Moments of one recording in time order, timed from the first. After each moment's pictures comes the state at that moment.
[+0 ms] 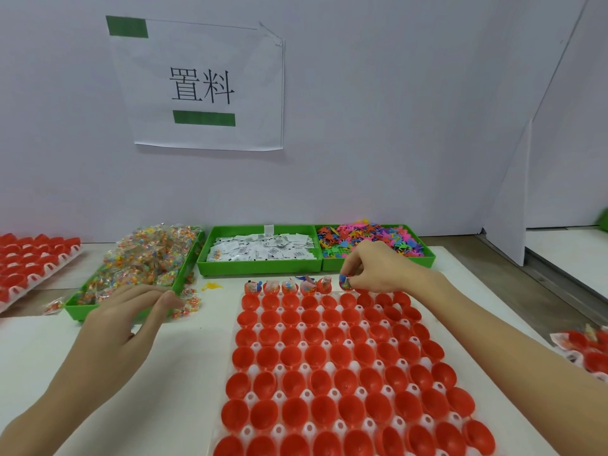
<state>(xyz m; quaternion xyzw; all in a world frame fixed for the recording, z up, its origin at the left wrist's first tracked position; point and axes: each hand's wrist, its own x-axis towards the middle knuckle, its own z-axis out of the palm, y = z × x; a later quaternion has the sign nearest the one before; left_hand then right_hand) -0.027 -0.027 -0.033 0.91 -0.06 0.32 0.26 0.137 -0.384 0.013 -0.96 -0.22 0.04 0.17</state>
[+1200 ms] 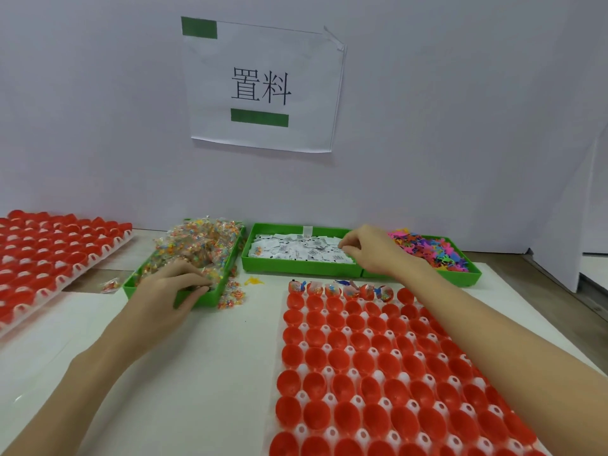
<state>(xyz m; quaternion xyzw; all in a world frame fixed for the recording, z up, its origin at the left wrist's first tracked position) 0.005 0.028 -0.046 0.93 -0.11 0.30 0.18 0.180 -0.302 0.014 -0.95 -0.24 -0.03 0.20</state>
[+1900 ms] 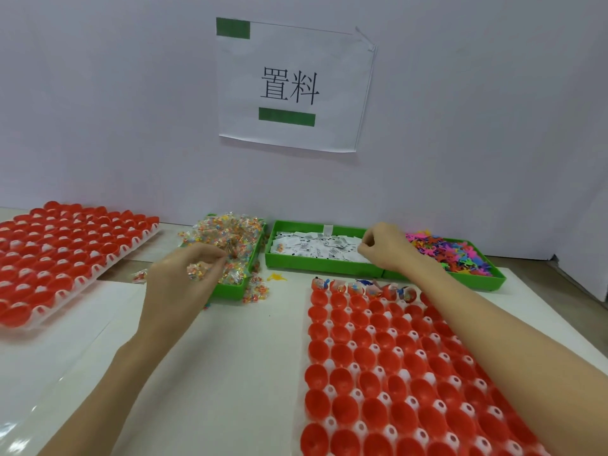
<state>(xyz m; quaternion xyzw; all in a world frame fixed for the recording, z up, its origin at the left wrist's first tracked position) -0.010 0.012 -0.034 0.84 0.03 0.42 0.35 0.186 -0.284 0.008 -0.96 -0.17 -0.04 0.19</state>
